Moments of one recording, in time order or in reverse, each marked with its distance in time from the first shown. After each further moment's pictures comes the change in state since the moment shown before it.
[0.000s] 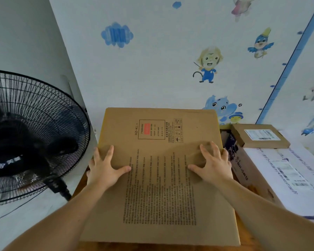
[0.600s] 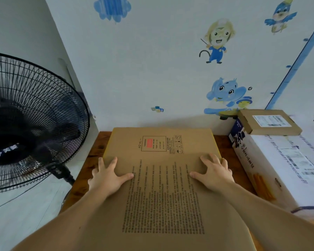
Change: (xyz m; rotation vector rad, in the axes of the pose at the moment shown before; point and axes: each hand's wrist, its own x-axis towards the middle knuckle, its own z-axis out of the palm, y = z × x) left_hand -0.015 -0.020 0.039 0.166 -0.263 -0.105; right_hand -0.005 0.019 0.052 0.000 -0.284 0.063
